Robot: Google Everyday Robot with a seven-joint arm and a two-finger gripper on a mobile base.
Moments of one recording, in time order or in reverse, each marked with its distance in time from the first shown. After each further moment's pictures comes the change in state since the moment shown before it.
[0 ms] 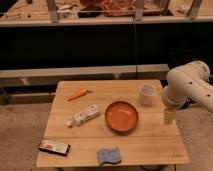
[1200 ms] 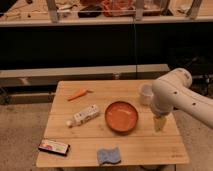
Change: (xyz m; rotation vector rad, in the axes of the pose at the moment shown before) arm -0.066 0.036 0.014 -0.018 0.010 -0.183
